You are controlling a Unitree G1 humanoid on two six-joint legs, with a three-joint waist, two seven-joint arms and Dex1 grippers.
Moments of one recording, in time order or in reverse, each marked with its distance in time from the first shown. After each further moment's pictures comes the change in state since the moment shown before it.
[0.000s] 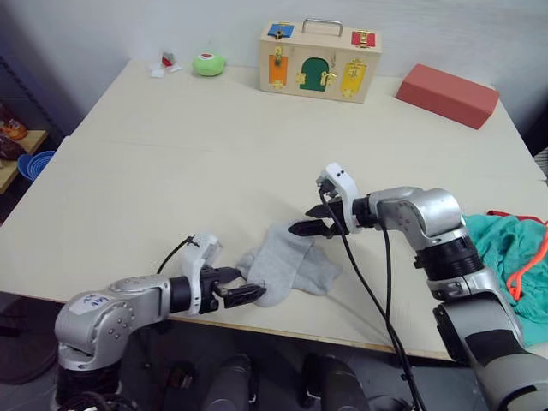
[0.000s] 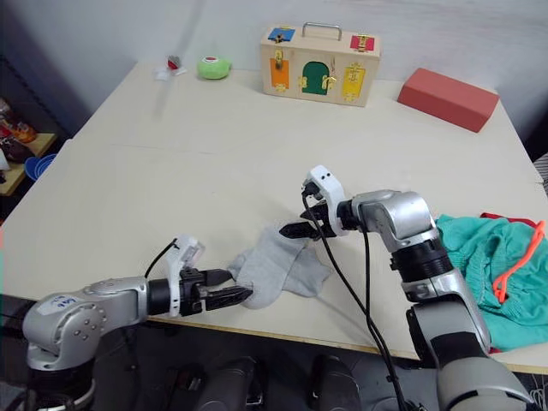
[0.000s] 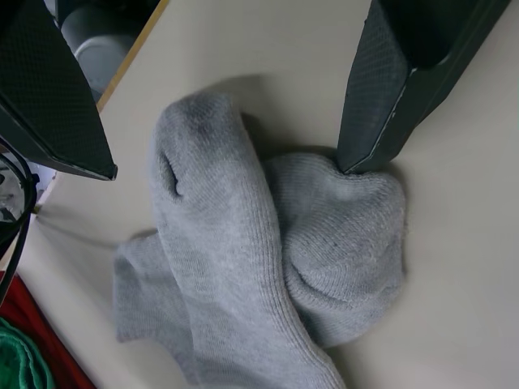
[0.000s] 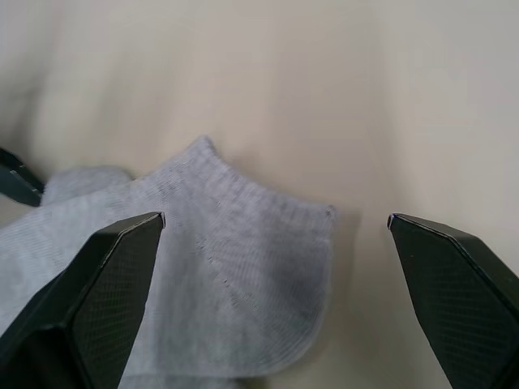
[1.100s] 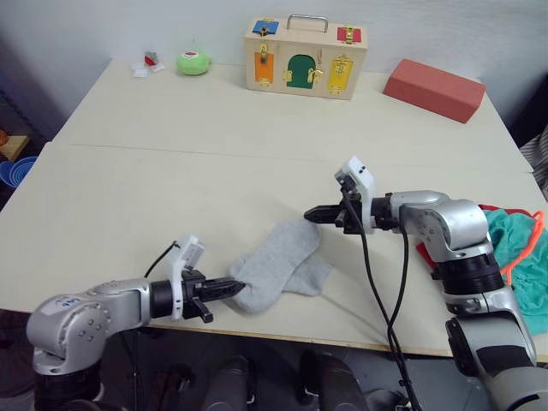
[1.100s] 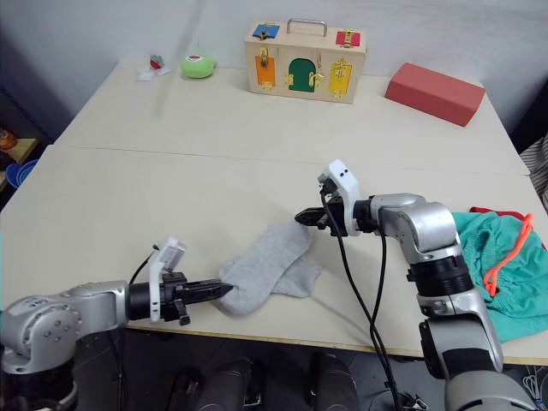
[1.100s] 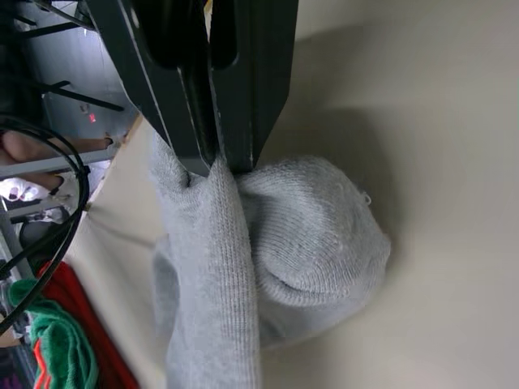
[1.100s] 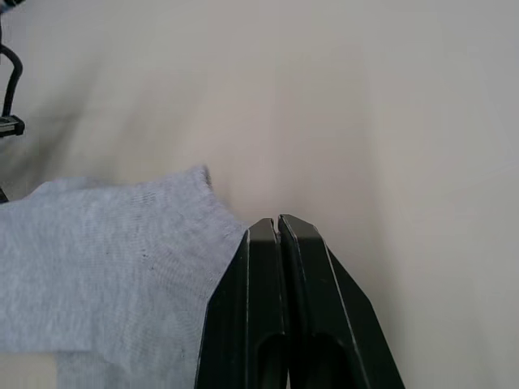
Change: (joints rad) left arm 0.004 0.140 0.156 0.061 -0.181 0.040 -0.101; right arm 0.164 -0.076 -0.144 -0.229 0.070 -0.066 0.084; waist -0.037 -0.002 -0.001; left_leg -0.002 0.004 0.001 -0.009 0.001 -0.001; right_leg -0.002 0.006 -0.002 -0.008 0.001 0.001
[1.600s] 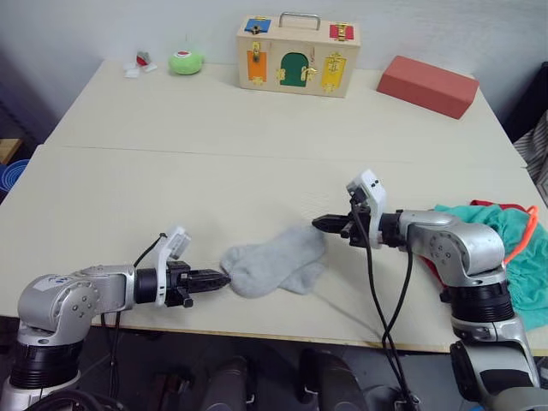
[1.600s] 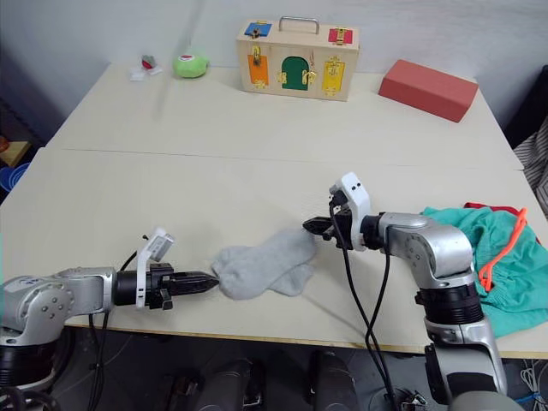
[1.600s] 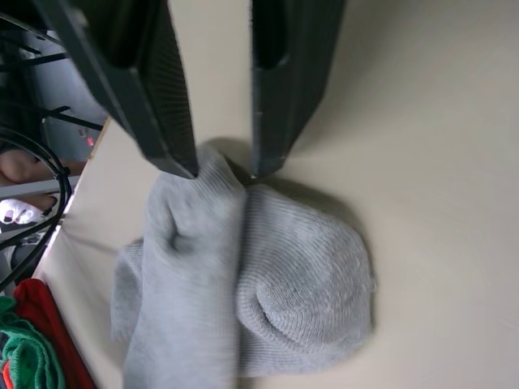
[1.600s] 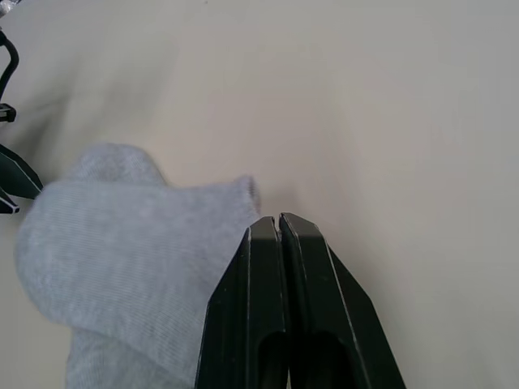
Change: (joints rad) left arm -0.046 0.158 -0.099 0.193 0.026 -0.124 -0.086; right arm 0.139 0.041 -0.080 -0.148 0.067 0.041 -0.170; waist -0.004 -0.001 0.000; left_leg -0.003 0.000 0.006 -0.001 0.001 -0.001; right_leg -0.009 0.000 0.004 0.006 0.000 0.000
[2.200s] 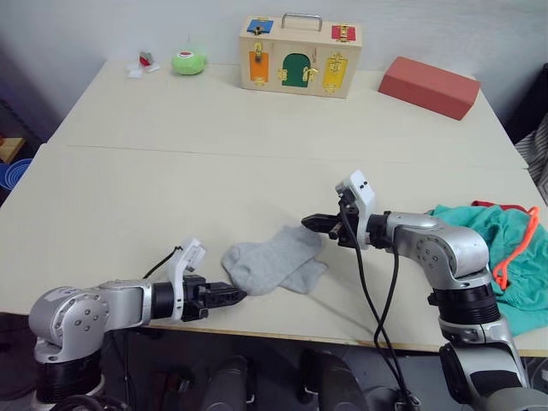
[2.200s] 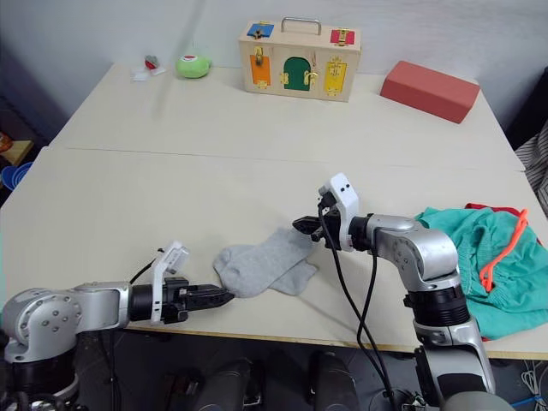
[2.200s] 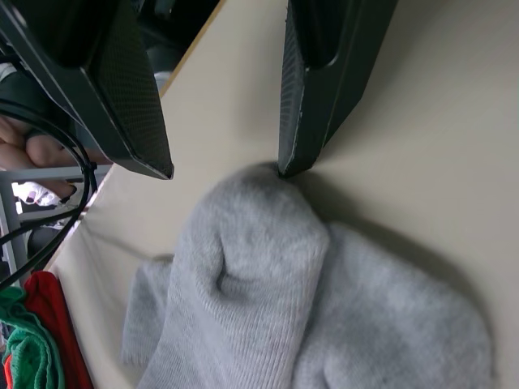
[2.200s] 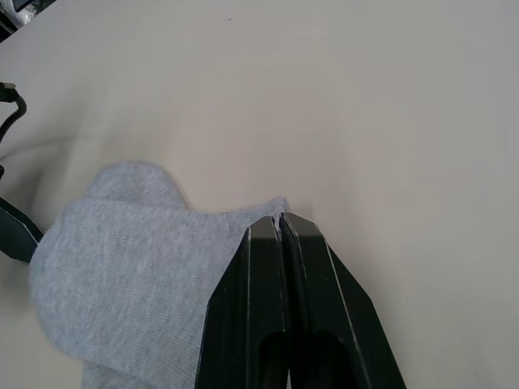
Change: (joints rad) left arm 0.001 -0.223 0.094 -0.124 -0.113 0.254 0.261; right arm 0.006 0.033 0.026 -0.005 0.006 -0.040 -0.025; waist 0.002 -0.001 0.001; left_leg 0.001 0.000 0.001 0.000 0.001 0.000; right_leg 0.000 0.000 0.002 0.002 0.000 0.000
